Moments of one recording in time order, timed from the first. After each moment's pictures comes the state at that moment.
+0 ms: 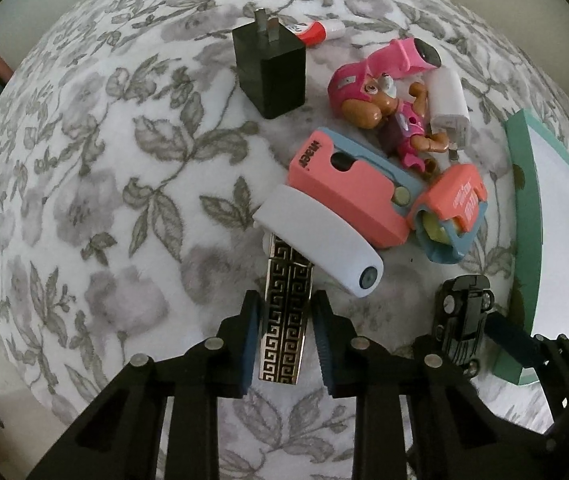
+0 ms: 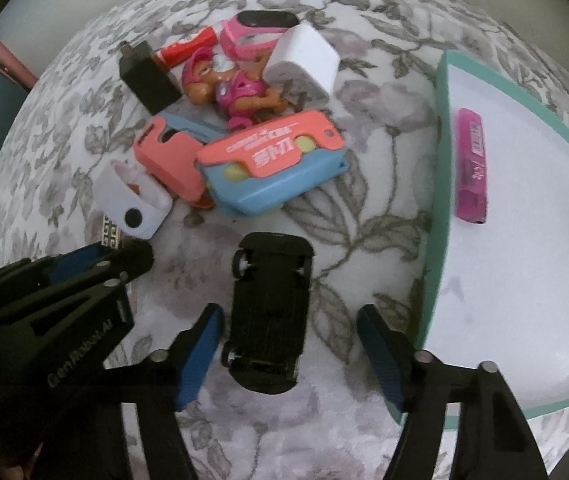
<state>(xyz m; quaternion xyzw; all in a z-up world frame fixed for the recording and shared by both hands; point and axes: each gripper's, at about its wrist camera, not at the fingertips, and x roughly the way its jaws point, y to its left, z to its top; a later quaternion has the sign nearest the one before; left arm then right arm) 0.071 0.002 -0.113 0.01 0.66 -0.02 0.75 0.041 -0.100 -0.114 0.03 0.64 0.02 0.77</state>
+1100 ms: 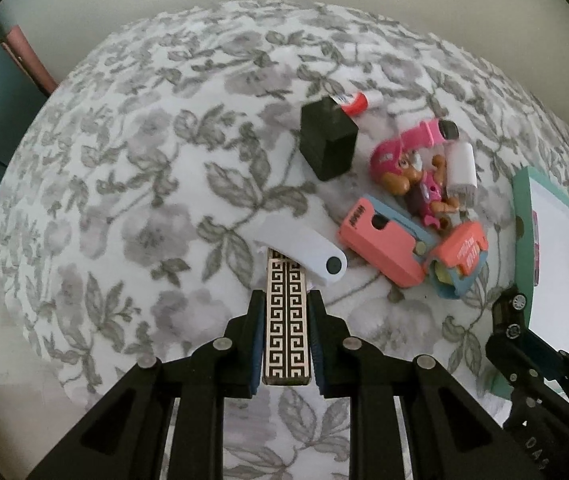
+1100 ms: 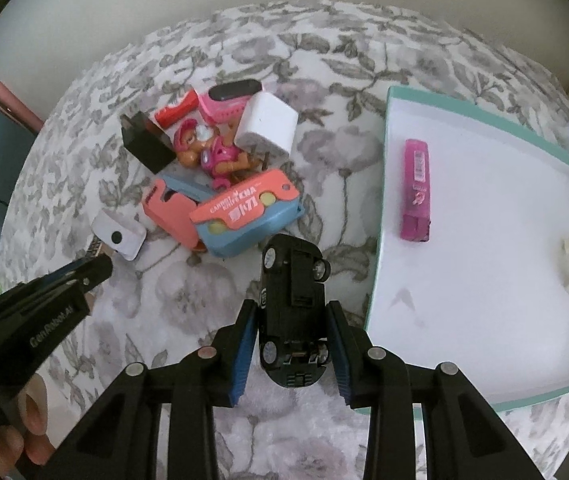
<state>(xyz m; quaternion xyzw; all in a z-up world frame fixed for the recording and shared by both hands) 0.065 0.035 -0.052 0.02 0.60 0.03 0.80 0.035 -0.142 -0.069 0.08 0.59 0.01 0.80</state>
